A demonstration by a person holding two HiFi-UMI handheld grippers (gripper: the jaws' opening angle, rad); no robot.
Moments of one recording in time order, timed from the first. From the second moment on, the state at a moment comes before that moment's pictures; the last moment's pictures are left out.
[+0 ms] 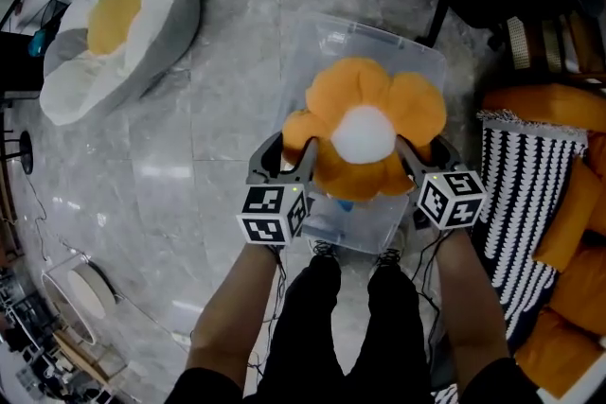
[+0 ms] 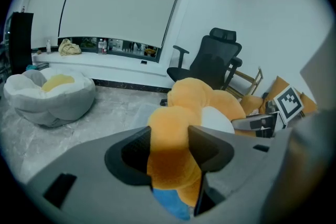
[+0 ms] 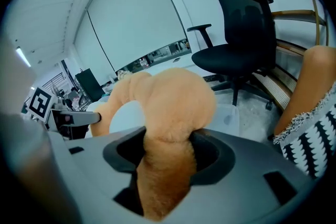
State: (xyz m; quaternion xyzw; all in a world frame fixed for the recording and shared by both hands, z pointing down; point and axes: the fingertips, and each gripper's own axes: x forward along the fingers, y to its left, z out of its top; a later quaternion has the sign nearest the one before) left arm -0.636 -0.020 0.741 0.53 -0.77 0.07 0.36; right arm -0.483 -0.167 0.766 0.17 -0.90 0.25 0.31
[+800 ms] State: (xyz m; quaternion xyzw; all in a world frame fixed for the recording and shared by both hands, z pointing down) left arm -0.606 -0.030 0.685 0.56 -0.76 0.05 0.34; right arm -0.466 -0.158 0.722 0.17 -0.90 0.29 0.28
